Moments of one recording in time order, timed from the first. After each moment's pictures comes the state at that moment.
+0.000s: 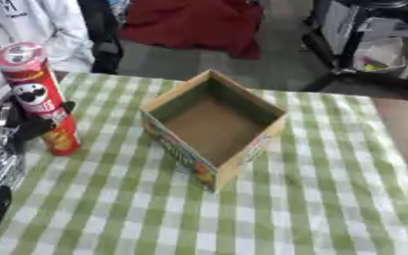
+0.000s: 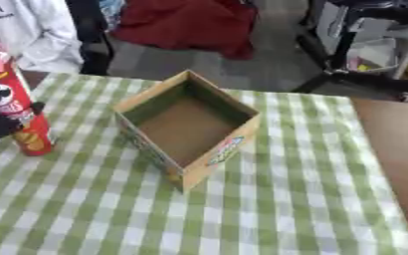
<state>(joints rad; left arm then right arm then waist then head) -0.59 0.67 0.09 -1.08 0.35 -0.07 0.20 -0.56 -0.45 0.01 -1.53 -0.40 0.12 -0.31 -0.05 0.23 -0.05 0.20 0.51</state>
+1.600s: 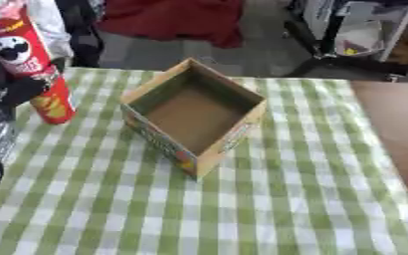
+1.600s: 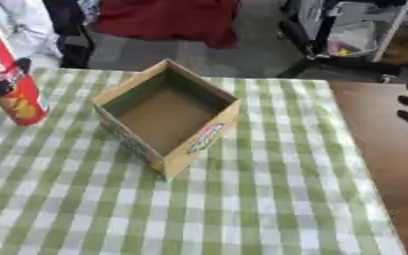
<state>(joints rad) -0.72 0.65 -0.01 -1.35 0.31 0.08 0.25 -0.55 -0.45 0.01 -1.53 -0.41 0.13 -0.31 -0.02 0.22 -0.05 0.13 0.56</state>
